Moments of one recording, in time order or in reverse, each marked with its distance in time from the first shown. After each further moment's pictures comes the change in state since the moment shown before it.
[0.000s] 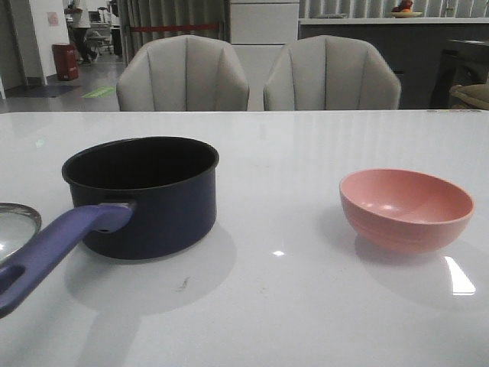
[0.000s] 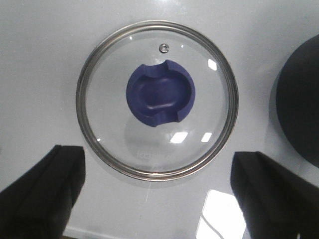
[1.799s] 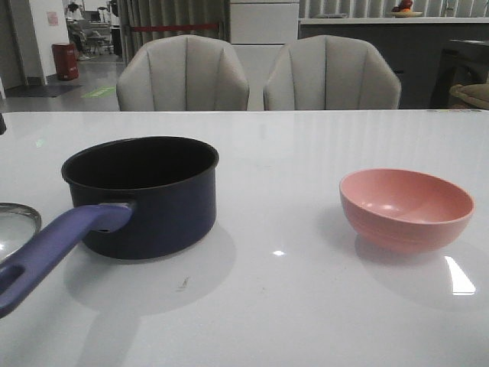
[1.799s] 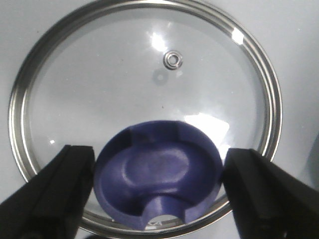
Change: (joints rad) left arm 0.092 0.497 -0.304 -0.171 0.166 0.082; right arm 0.000 0.000 0.000 0.000 0.001 0.000
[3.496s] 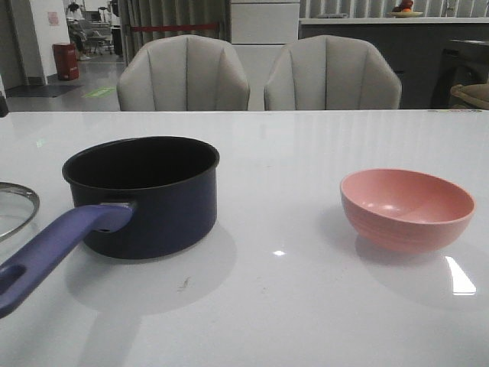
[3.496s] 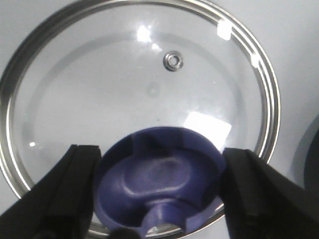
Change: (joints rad) left arm 0.000 0.021 -0.120 0.018 0.078 0.004; right arm 0.000 0.000 0.000 0.000 0.000 0.000
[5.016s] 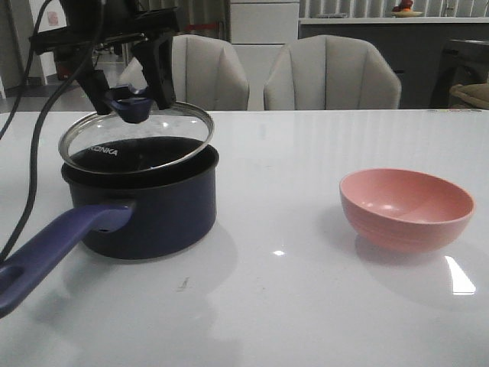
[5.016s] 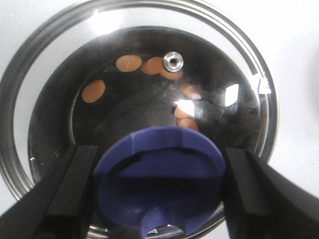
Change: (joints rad) left arm -0.440 0.072 -0.399 -0.033 0.135 0.053; right arm 0.000 0.000 0.000 0.000 0.000 0.000
